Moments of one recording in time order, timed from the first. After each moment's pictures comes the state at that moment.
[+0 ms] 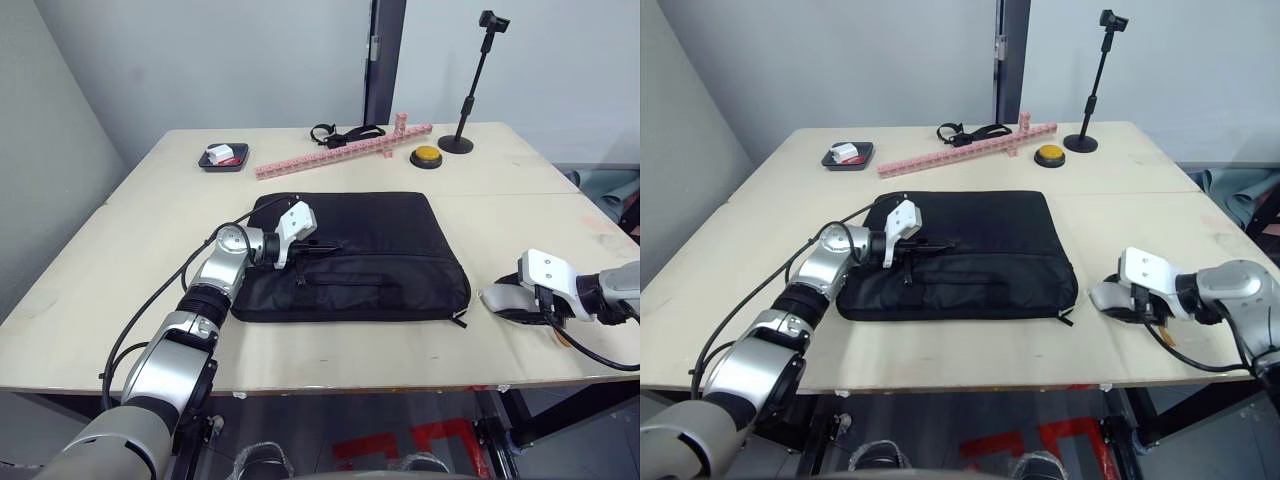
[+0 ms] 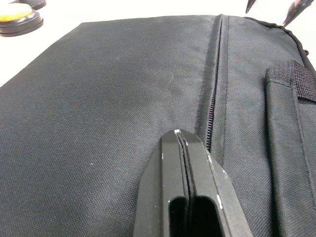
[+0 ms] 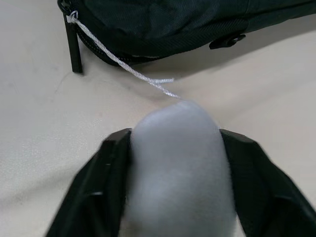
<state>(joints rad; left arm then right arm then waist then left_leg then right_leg) -0.80 0.33 -0.17 0.76 -0.11 -0.08 -1.20 -0.23 -1.02 -0.02 0.27 0.13 -0.01 1.24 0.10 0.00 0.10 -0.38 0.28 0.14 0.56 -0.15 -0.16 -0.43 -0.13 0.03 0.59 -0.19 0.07</state>
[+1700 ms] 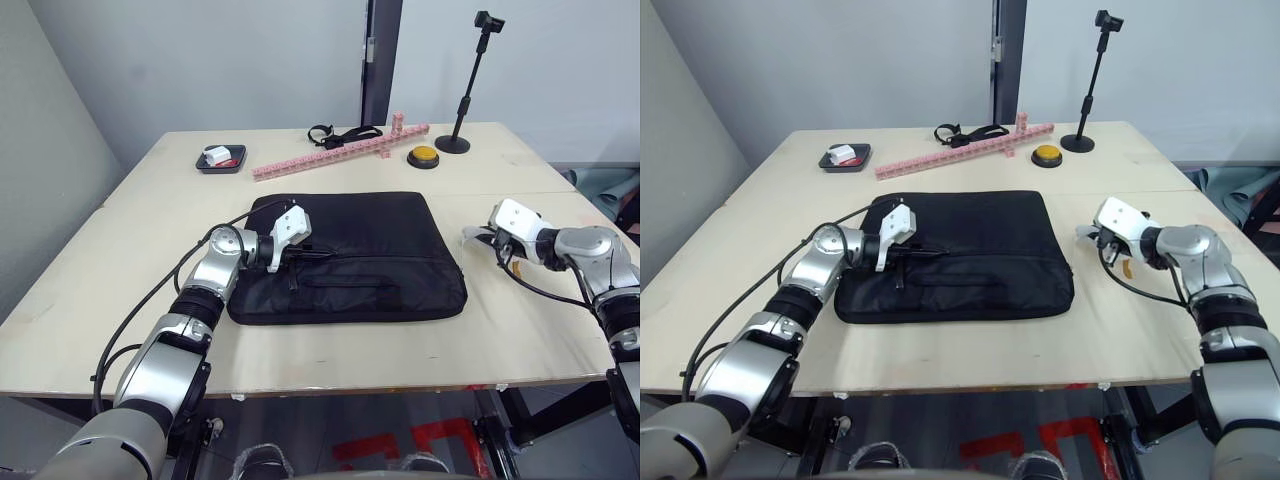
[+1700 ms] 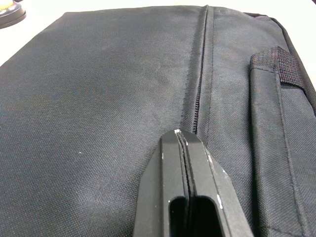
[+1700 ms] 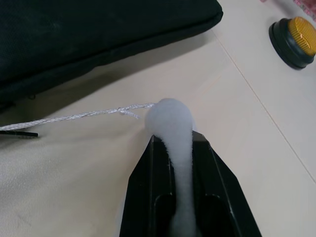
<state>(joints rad) -0.78 0.36 -0.17 0.74 -0.11 -0.08 -1.26 -0.69 -0.81 0.05 0.82 -0.07 -0.21 0.93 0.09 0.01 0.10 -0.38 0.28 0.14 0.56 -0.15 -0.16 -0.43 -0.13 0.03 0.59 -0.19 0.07</state>
